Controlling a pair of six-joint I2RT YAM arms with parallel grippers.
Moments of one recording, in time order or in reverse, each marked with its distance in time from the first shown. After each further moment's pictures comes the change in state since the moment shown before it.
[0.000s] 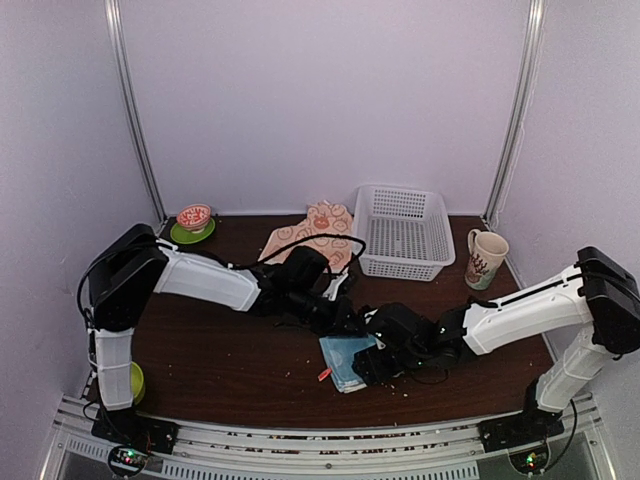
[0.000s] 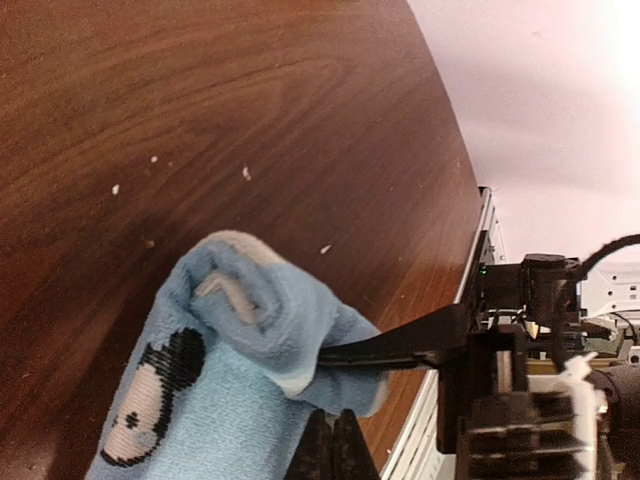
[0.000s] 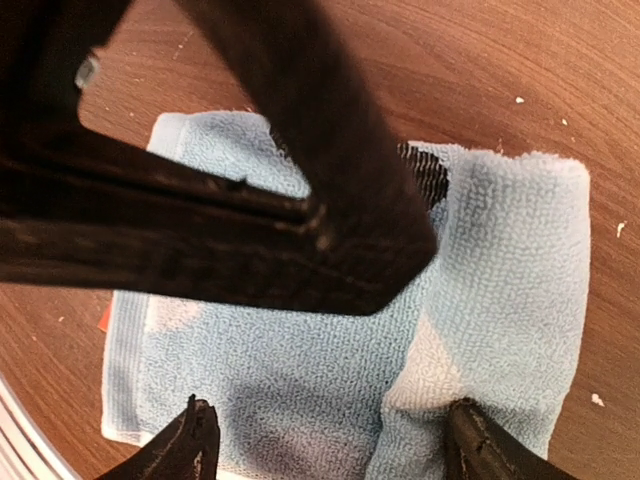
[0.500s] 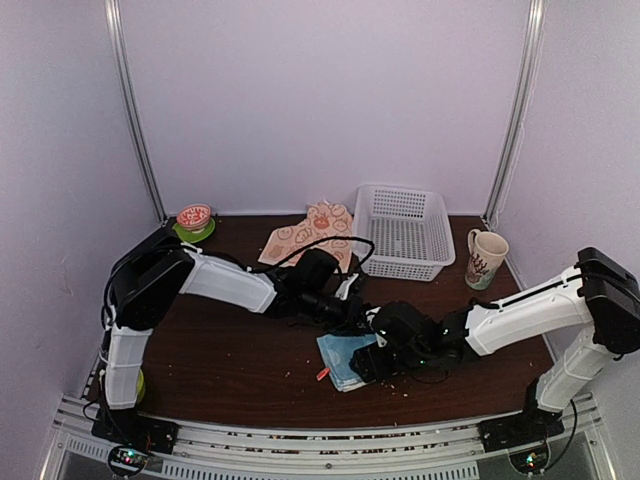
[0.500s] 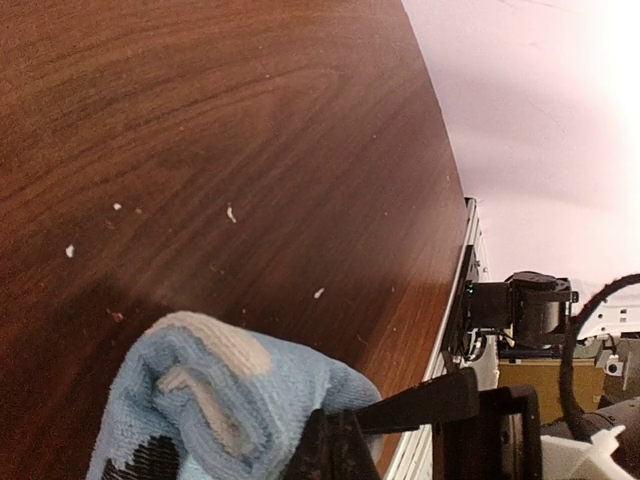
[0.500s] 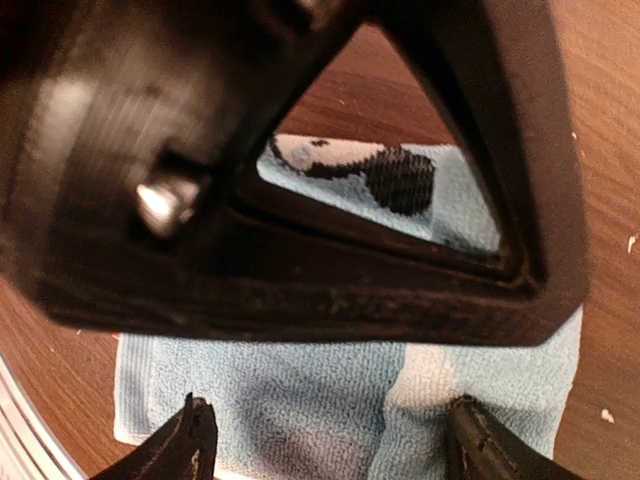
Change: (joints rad) left arm 0.000 0.121 0.096 0.101 0.059 -0.070; right arm -0.019 -0.013 -0.043 0.104 -0.035 -0.005
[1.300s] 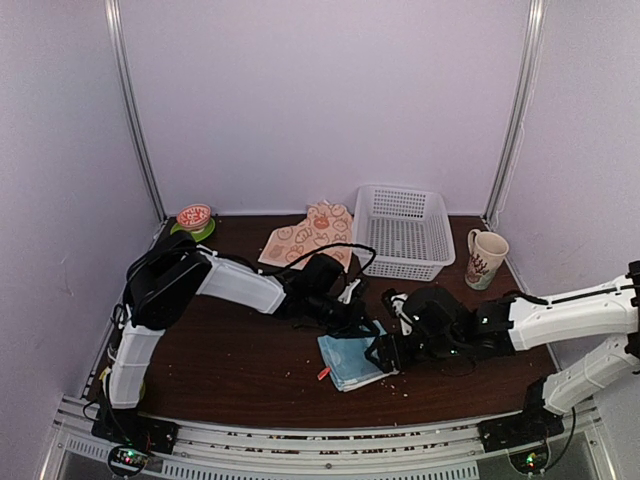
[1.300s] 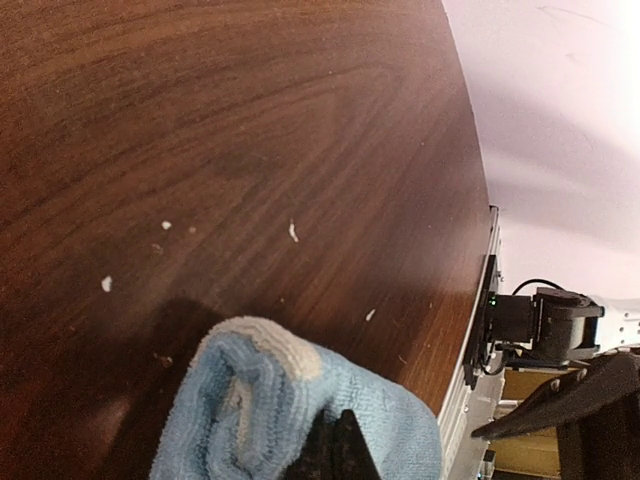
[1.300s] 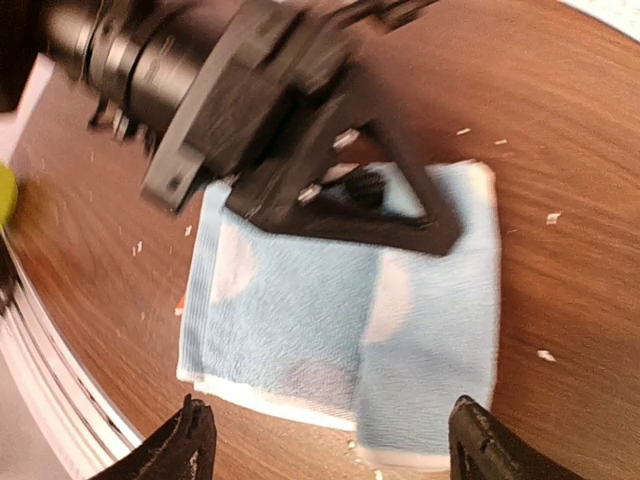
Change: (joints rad) left arm 0.011 0.106 0.078 -0.033 -0.006 -0.014; right arm -0.030 -0.261 -0.052 -0.130 -0.024 0.043
